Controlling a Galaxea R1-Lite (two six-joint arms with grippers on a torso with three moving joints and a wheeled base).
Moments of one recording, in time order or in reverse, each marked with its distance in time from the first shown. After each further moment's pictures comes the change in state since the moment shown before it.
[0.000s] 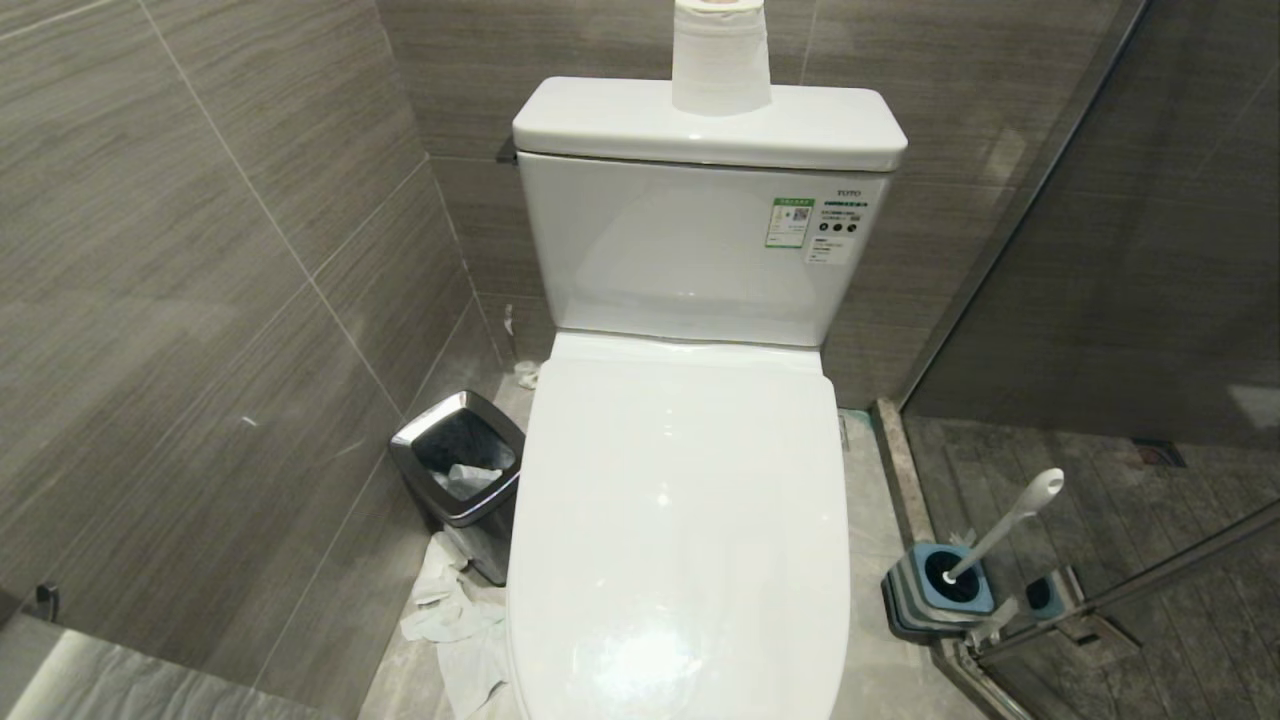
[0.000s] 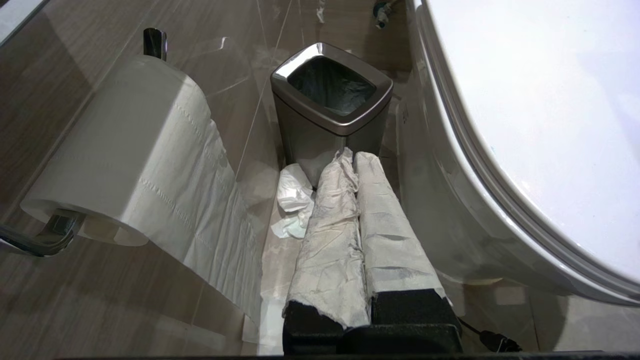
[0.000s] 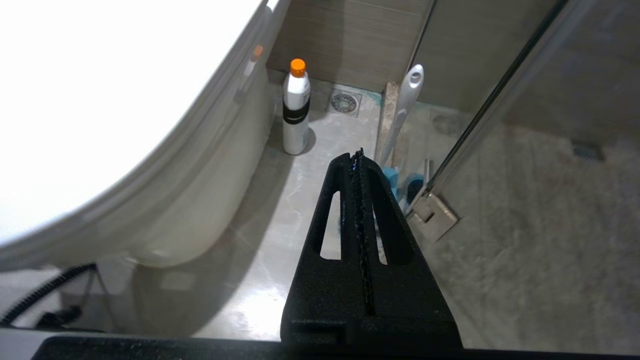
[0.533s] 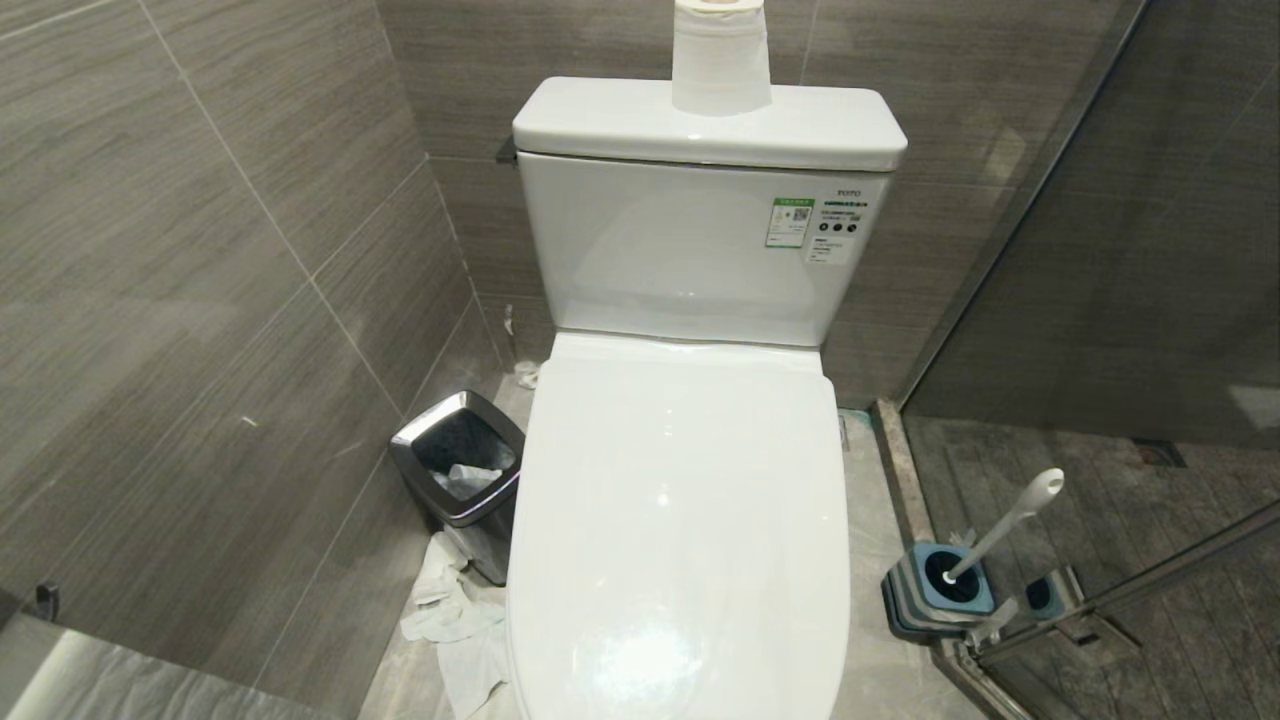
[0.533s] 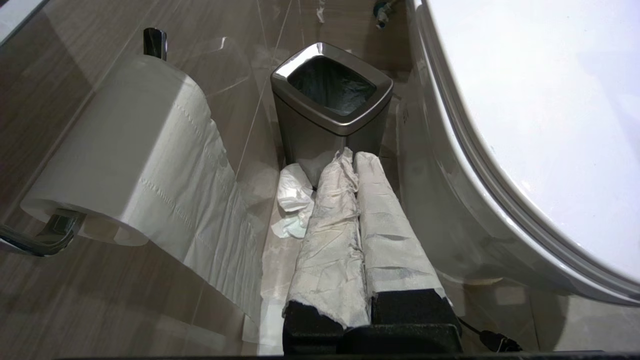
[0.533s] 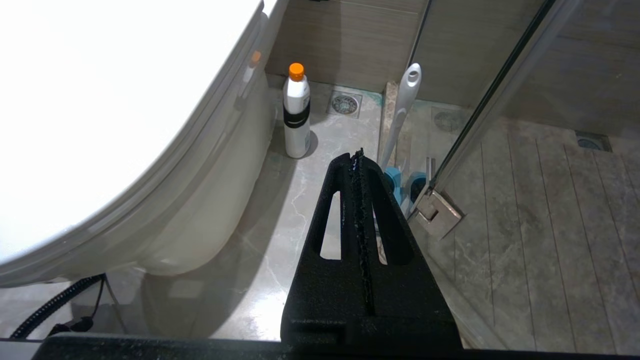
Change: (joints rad) left arm 0.000 0.000 0.000 0.000 0.000 0.000; right arm 0.000 0.000 0.000 -0.006 -0.014 0.045
